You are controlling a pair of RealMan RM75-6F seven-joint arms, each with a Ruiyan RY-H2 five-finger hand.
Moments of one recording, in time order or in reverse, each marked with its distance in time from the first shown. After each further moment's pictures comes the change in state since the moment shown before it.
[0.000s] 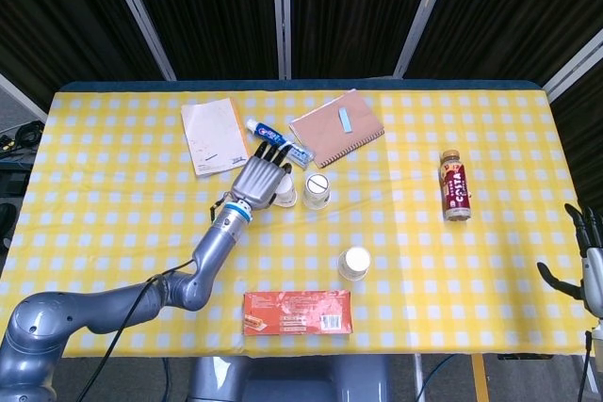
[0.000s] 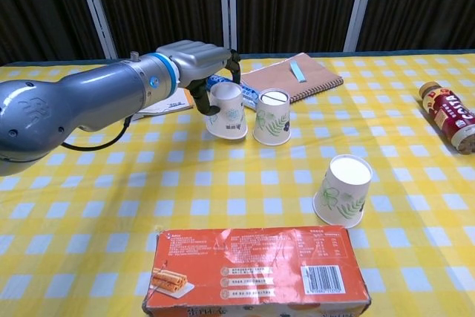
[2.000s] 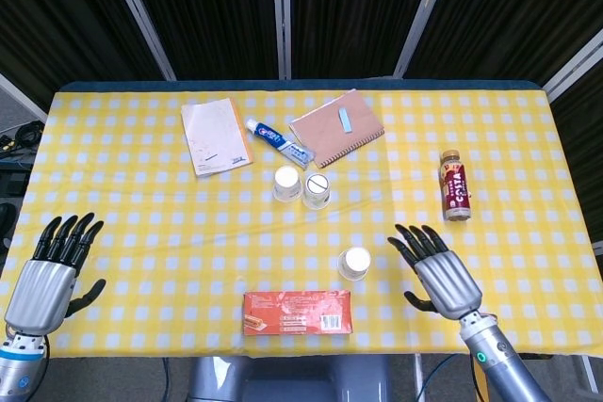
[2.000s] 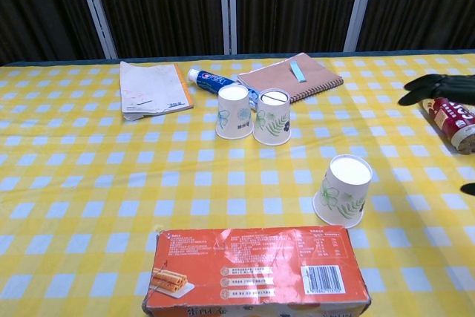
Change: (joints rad) left arm 0.867 0.627 0.494 -0.570 0.762 0.875 -0.415; right arm 0.229 -0.001 -0.069 -0.557 -0.061 -0.372 -0.639
